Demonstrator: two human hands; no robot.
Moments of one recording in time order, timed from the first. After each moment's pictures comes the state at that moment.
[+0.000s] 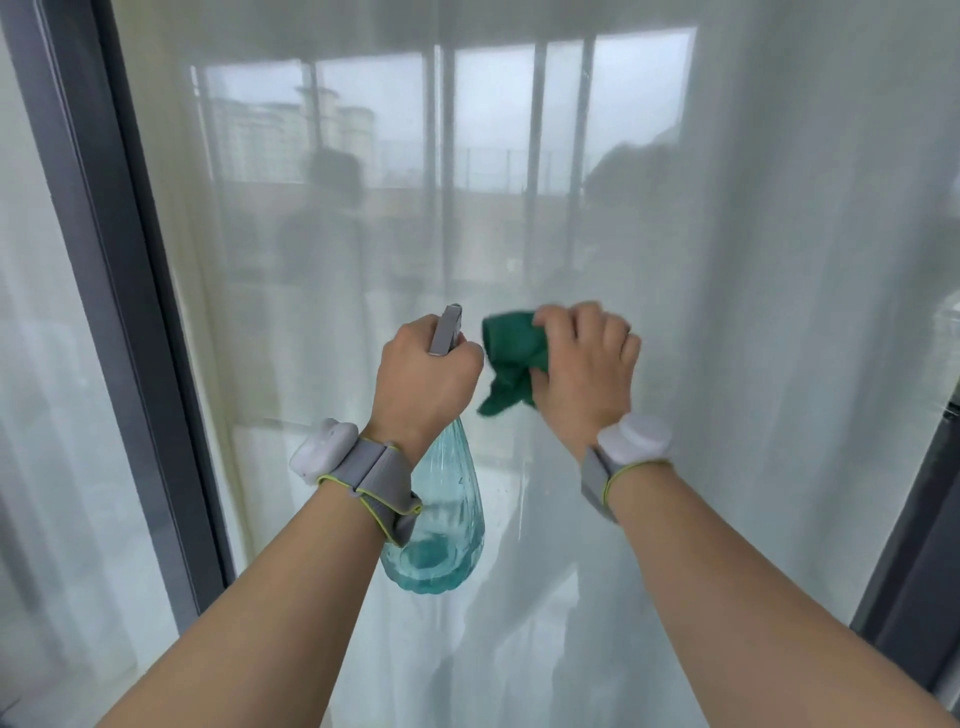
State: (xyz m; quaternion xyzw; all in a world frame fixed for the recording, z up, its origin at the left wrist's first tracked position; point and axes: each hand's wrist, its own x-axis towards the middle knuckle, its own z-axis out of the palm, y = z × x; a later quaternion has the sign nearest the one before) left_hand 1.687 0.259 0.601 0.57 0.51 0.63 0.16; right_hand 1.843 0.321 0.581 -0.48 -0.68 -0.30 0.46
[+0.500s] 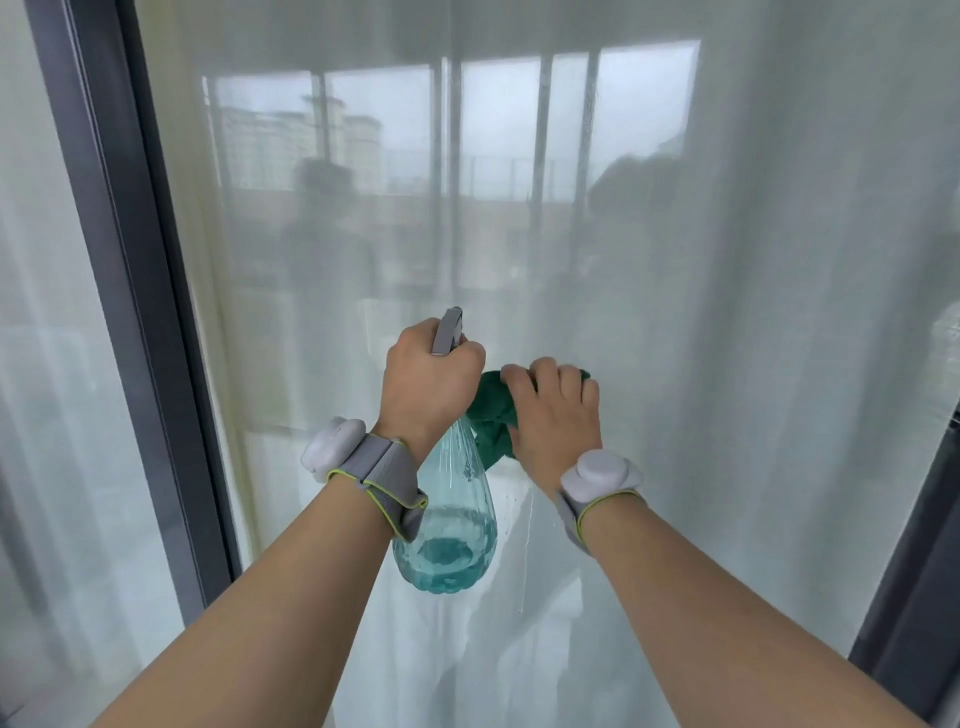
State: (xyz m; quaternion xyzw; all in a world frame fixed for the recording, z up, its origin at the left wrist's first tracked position) left_hand 1.680 0.257 0.609 0.55 0.50 0.65 0.18; right_hand 1.816 0.327 0.537 -0.46 -0.73 -0.34 0.38
